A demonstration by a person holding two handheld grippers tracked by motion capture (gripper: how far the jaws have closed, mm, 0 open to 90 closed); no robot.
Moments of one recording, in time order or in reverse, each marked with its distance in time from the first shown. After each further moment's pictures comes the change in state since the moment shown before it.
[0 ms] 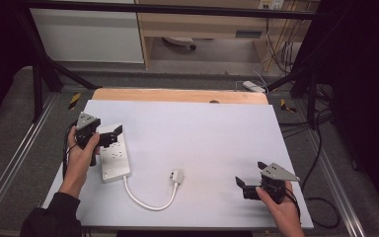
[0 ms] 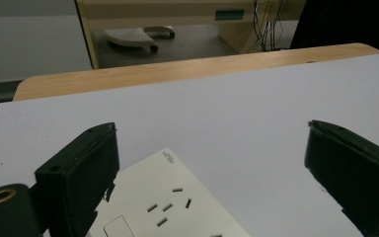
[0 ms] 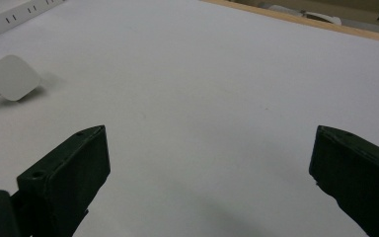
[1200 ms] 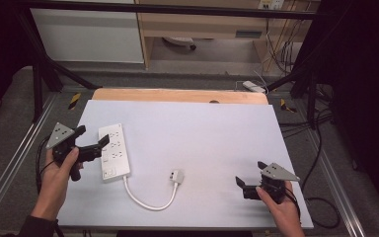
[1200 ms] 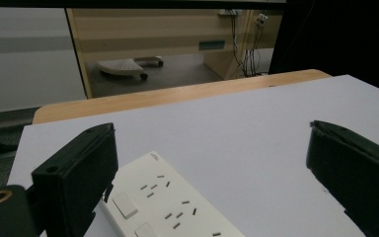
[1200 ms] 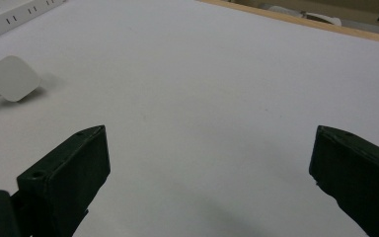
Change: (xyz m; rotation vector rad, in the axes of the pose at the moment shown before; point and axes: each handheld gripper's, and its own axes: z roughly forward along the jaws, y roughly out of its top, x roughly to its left) left arm -0.017 0.005 -0.087 -0.107 -0.048 0.019; right arm 0.000 0.000 0.000 -0.002 0.002 -0.001
